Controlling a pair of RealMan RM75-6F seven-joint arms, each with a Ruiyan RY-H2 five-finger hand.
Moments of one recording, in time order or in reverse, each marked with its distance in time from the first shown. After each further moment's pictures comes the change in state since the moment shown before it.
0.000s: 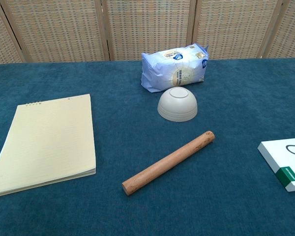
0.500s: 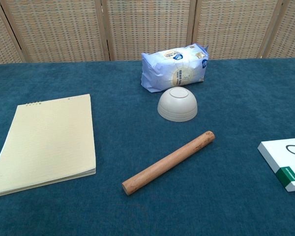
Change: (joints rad) left arm 0.000 -0.003 0.001 -0.001 -0.004 -0.005 0.005; right arm -0.001 0.001 -0.001 -0.003 0.003 -0.002 0.002
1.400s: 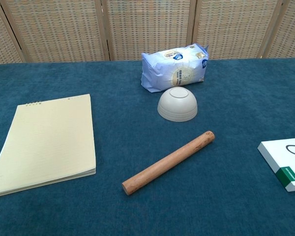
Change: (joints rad) left arm 0.002 -0.031 0.012 -0.058 -0.021 -0.017 0.084; right arm -0.001 0.003 -0.003 0.000 -0.009 0.002 0.006
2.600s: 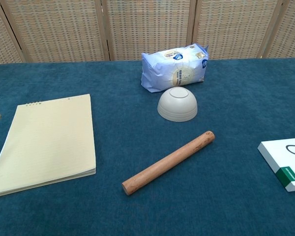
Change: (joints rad) left arm -0.047 -0.231 0.023 -0.075 -0.062 -0.078 0.366; right arm 0.001 0.010 -0.001 -0.004 -0.004 -0.005 0.037
